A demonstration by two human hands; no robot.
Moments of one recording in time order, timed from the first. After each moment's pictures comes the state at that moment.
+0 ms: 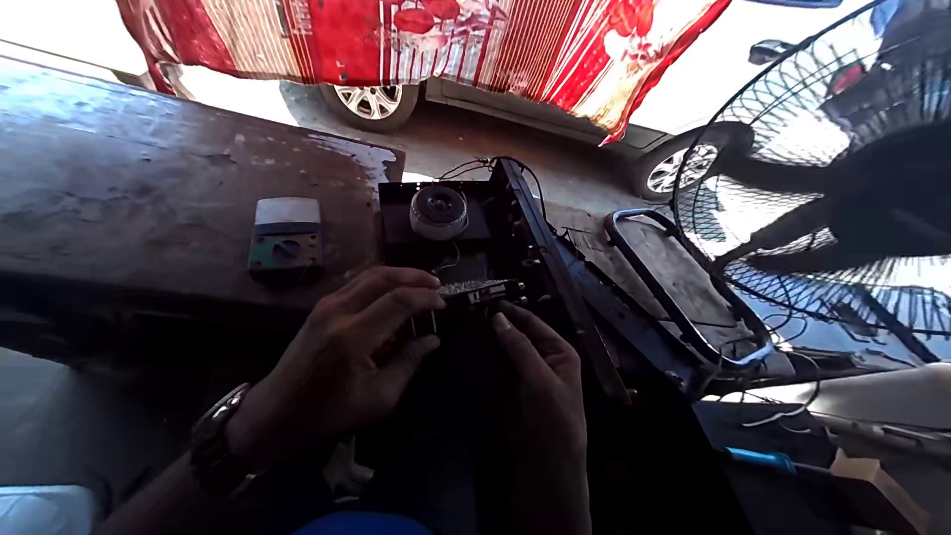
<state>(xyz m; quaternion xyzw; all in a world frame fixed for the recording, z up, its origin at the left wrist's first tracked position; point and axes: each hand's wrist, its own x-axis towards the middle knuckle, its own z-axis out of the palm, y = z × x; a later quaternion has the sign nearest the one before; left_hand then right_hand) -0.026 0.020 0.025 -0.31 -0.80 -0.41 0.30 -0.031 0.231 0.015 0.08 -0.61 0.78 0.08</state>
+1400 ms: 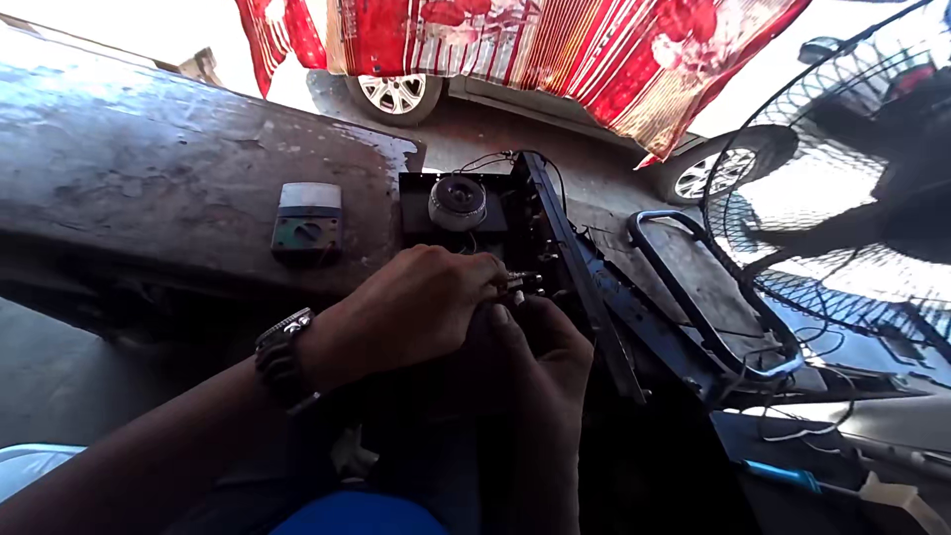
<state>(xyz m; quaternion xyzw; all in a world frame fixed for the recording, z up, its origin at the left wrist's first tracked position) -0.055 0.047 0.057 -0.35 -0.87 -0.27 0.19 -0.036 0.233 0.004 0.18 -0.71 0.65 0.20</state>
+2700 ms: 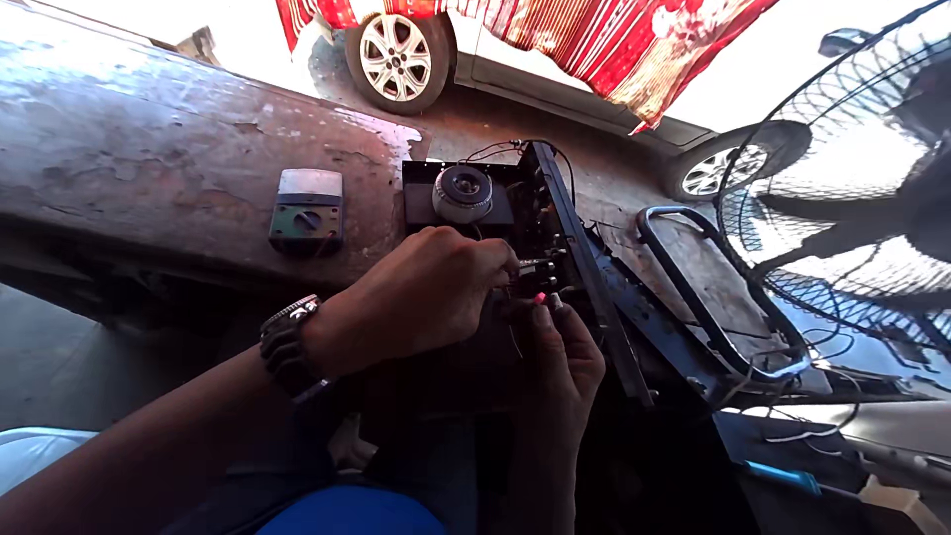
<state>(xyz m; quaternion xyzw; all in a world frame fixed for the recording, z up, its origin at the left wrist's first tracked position) -0.061 0.049 0.058 -0.34 -0.87 -0.29 0.18 -0.040 0.240 -0.014 0.18 -0.64 0.72 0.20</state>
